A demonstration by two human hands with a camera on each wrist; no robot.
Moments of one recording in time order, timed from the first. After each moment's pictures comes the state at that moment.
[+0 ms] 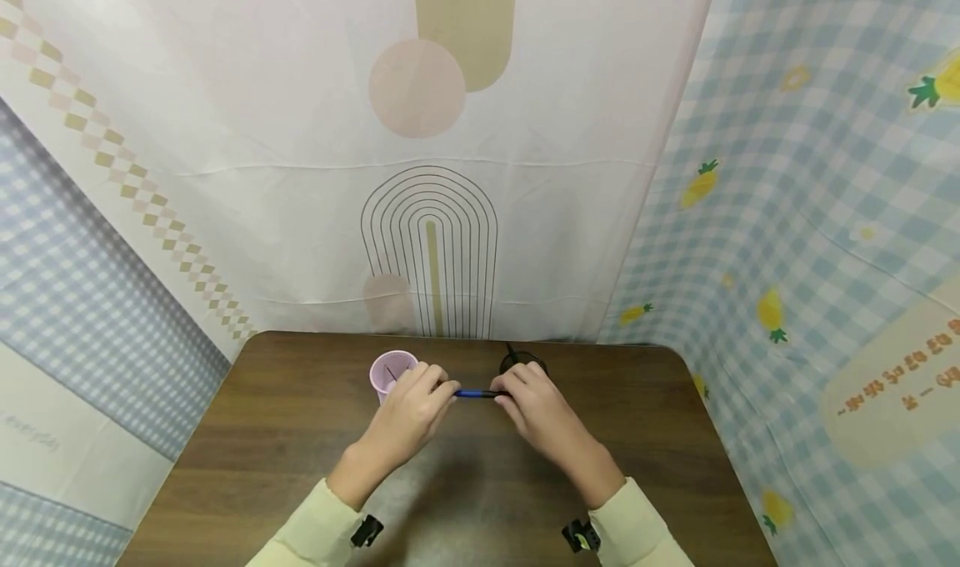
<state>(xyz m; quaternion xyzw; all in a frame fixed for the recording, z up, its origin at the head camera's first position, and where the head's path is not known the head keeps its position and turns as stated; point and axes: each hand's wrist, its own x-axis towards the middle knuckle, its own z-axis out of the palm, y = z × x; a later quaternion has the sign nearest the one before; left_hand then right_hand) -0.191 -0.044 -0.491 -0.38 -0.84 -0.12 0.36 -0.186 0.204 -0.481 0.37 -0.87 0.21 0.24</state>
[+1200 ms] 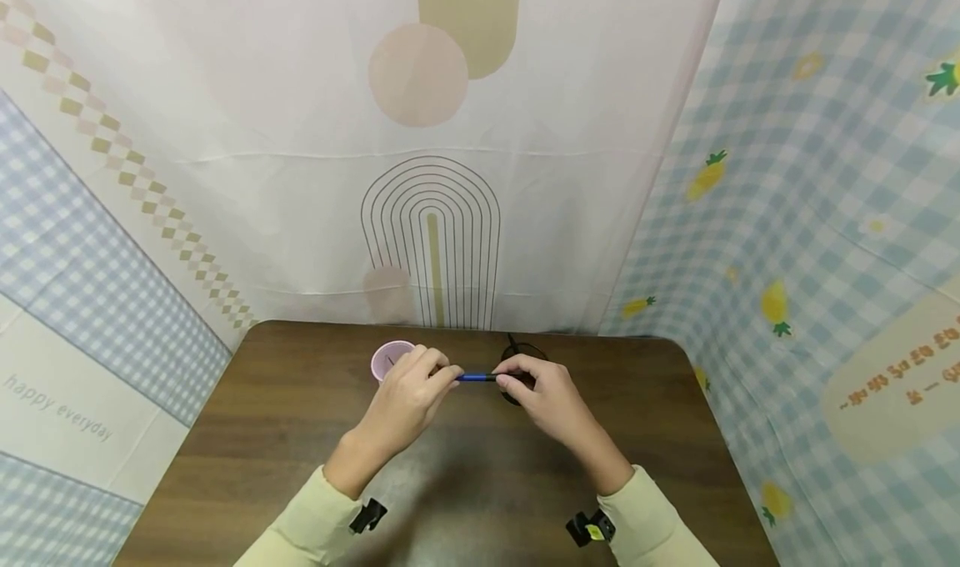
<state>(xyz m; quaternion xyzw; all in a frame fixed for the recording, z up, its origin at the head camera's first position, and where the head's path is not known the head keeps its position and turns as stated) -0.185 -0.046 -0.462 -0.39 -0.83 -0.19 0.36 -0.179 0.200 -0.452 0.17 -0.88 0.44 0.04</state>
